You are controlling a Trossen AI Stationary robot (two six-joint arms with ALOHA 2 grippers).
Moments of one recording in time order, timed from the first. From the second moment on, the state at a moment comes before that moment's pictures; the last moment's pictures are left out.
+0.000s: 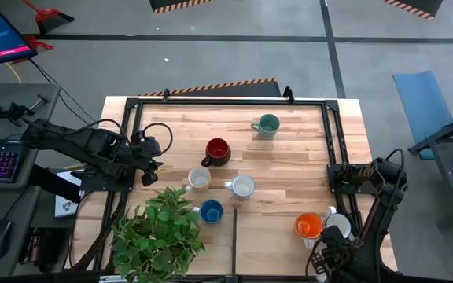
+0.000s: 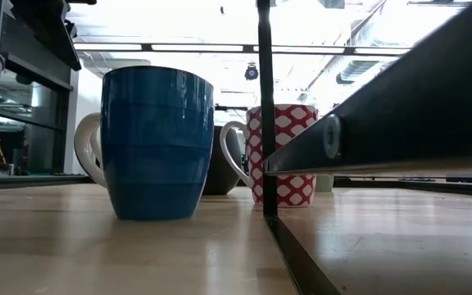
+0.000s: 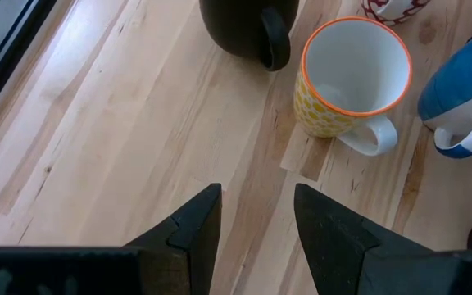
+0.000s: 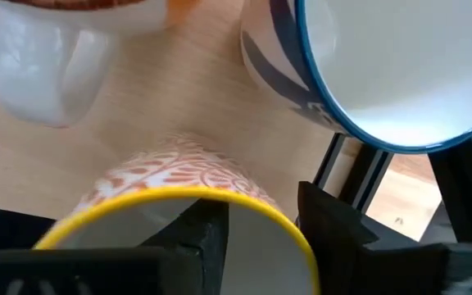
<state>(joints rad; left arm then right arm) -0.25 0.88 0.94 -1.15 -0.38 -0.52 1.12 1.84 1.57 -1.46 -0.12 2.31</state>
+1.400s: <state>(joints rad) -0.24 0.88 0.94 -1.15 -0.38 -0.52 1.09 1.56 1.57 -1.38 0.49 2.27</state>
